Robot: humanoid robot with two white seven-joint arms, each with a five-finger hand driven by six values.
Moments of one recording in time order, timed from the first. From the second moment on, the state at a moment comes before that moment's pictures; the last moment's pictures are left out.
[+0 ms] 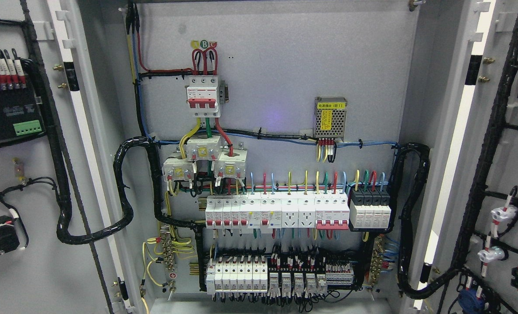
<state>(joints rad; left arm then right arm) 0.17 0.71 0.24 -1.32 0.83 -0.77 -0.17 0.59 -0.60 -0.32 -1.96 -0.82 -0.77 0.20</state>
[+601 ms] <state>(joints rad) 0.21 0.71 0.24 -1.42 0.83 -0.77 -0.15 0.58 -0.60 -0.29 -1.98 -0.82 -0.78 0.21</state>
